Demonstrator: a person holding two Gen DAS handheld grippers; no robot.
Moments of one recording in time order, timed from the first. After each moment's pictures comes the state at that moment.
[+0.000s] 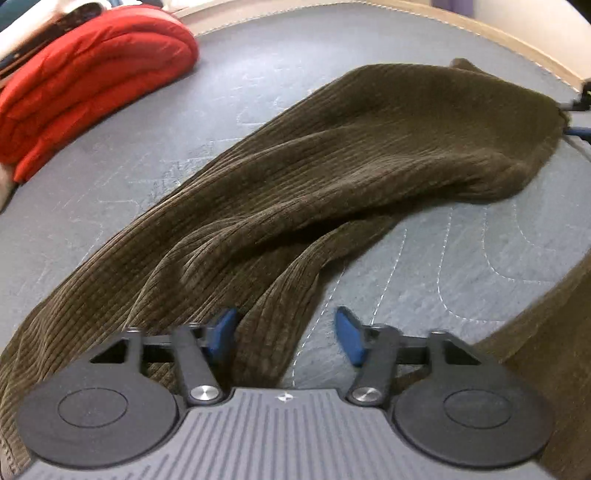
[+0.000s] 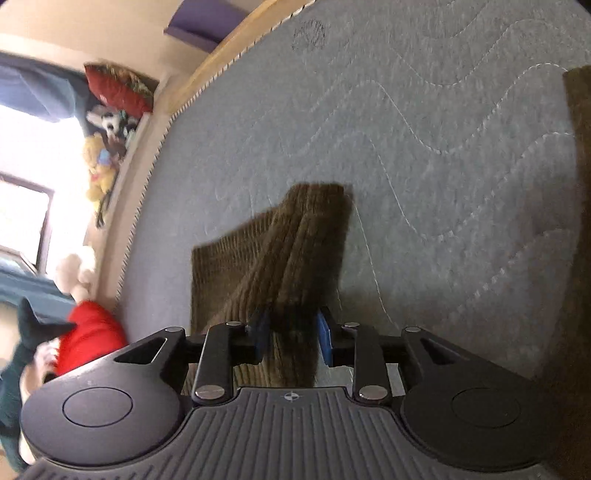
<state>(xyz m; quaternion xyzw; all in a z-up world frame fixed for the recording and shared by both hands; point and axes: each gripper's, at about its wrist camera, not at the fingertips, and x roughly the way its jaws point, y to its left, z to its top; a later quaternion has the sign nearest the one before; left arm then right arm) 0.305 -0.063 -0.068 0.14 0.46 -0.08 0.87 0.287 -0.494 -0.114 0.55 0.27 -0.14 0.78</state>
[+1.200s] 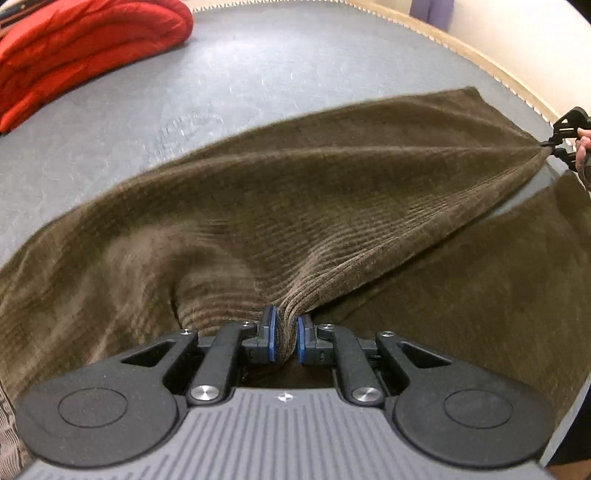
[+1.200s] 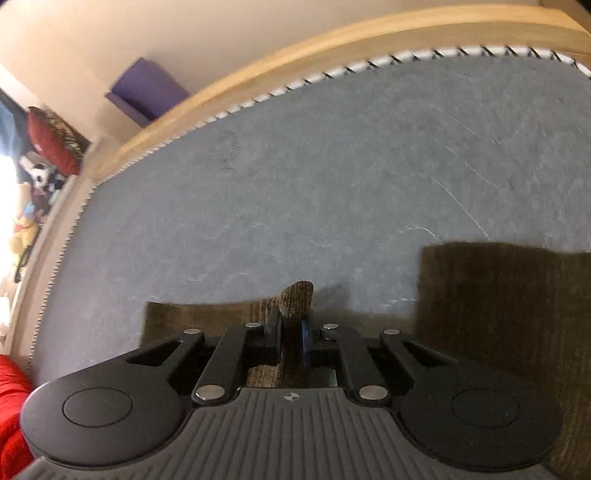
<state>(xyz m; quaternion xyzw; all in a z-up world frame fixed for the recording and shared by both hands) 0.247 0.003 -0.054 0.07 0.50 -0.15 0.85 0.268 -0.549 -0.093 0.45 0.27 -0.34 0.78</state>
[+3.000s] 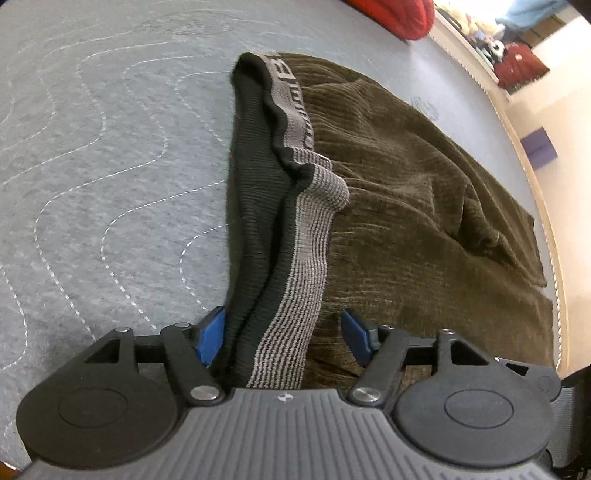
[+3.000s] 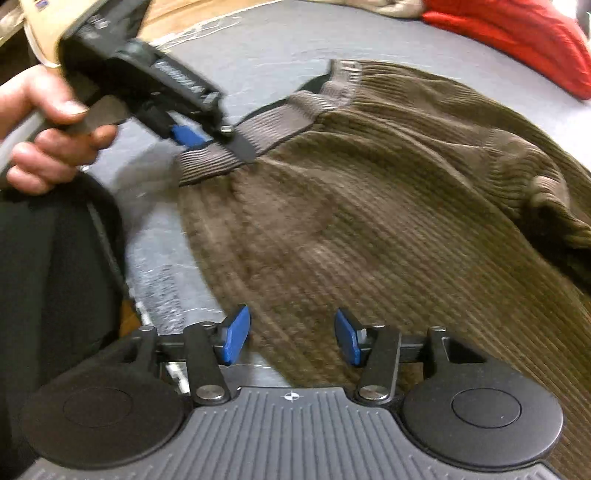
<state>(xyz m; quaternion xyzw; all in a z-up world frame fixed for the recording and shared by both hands) 0.075 0.325 -0.071 -0.24 0.55 -0.03 0.80 0.020 0.069 -0.100 -0.19 0.46 0.43 0.75</state>
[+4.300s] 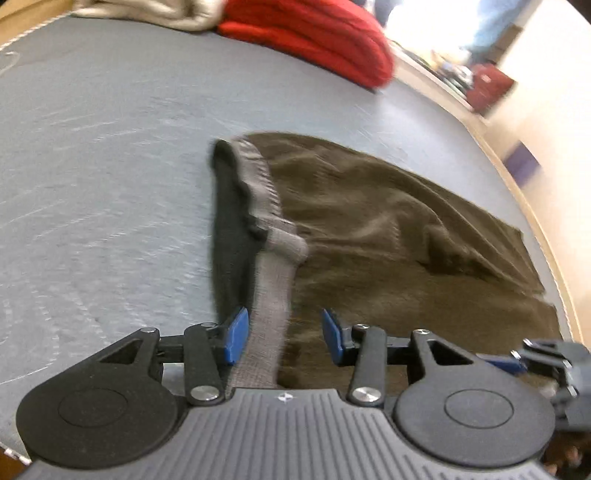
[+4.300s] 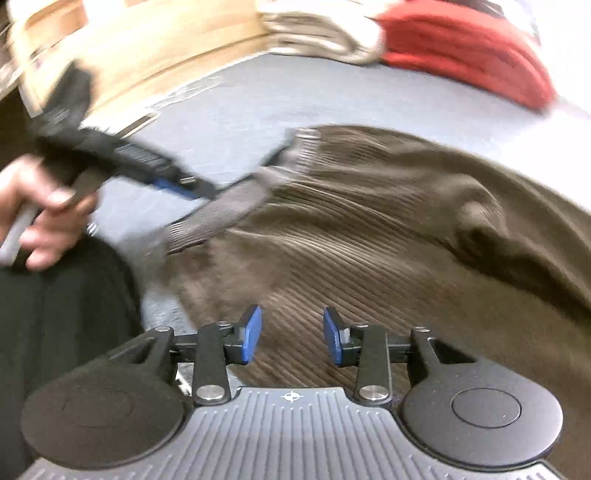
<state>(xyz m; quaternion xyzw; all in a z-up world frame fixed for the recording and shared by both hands) 0.033 0.305 -0.028 -0.20 0.46 -0.03 0.87 0.033 0.024 -0.059 -0.11 0.42 0.38 0.81</state>
